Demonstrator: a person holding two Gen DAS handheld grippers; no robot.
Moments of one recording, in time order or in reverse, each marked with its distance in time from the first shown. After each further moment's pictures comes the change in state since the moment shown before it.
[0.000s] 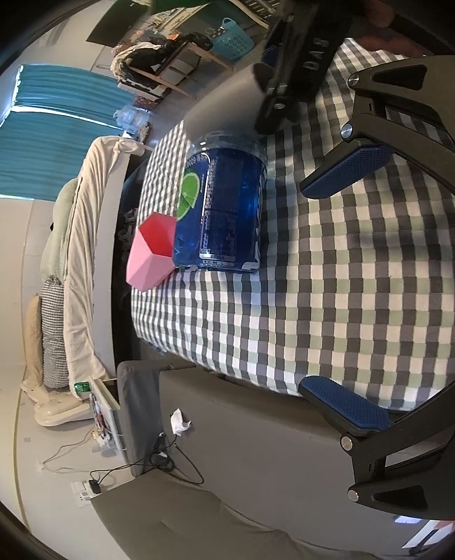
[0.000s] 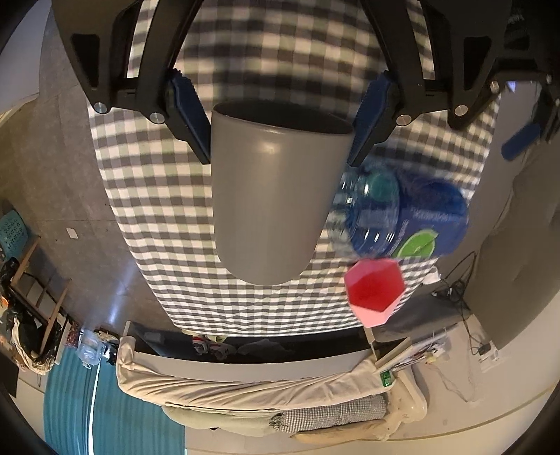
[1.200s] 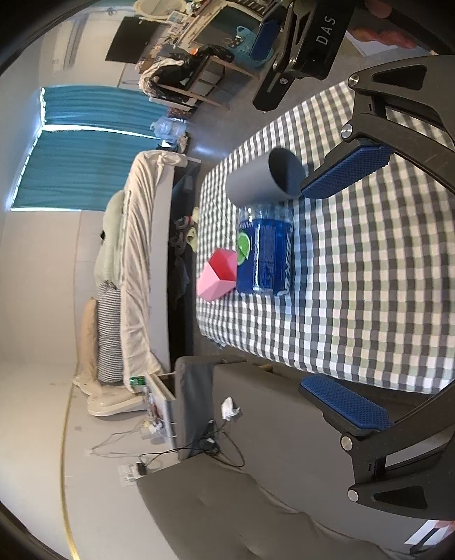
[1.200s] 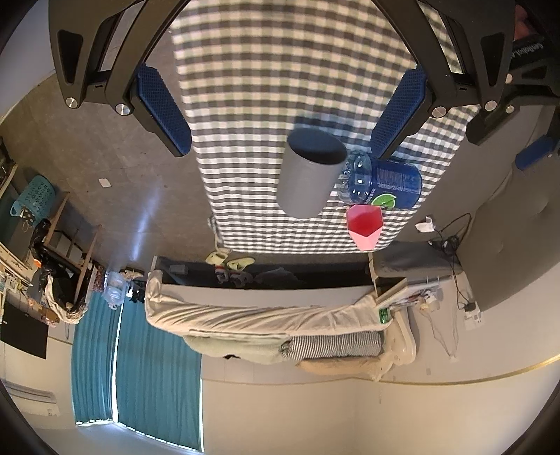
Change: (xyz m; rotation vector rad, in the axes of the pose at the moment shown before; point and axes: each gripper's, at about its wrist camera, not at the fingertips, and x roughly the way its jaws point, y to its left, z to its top) left arm -0.091 -0.019 -0.013 0.008 -0.214 0.004; right arm -0.117 -0.019 -0.022 -0.020 -0.300 -0.066
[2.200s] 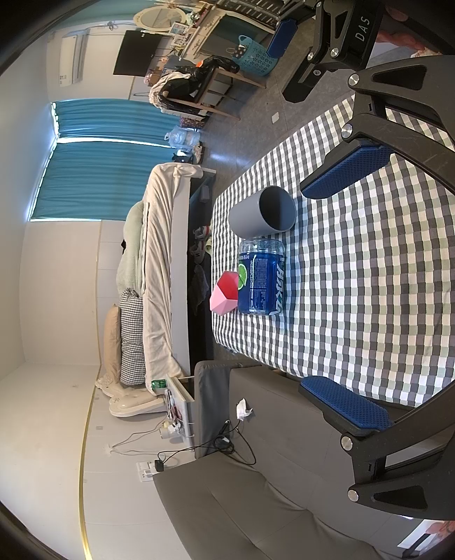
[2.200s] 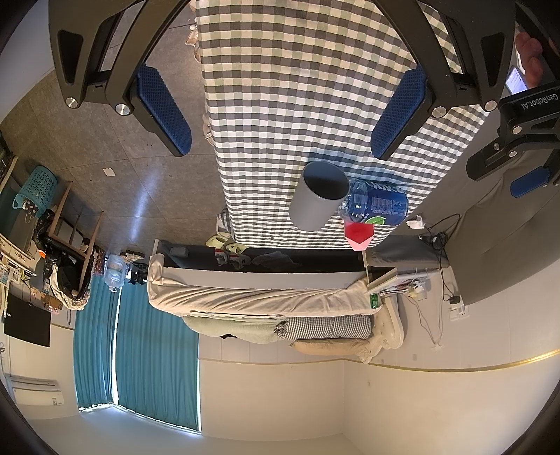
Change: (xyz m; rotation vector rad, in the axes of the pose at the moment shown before) left arm -0.067 -0.028 -0.031 0.023 -0.115 -0.015; right arm -0.086 -0.030 -0.058 -0.030 -0.116 0.016
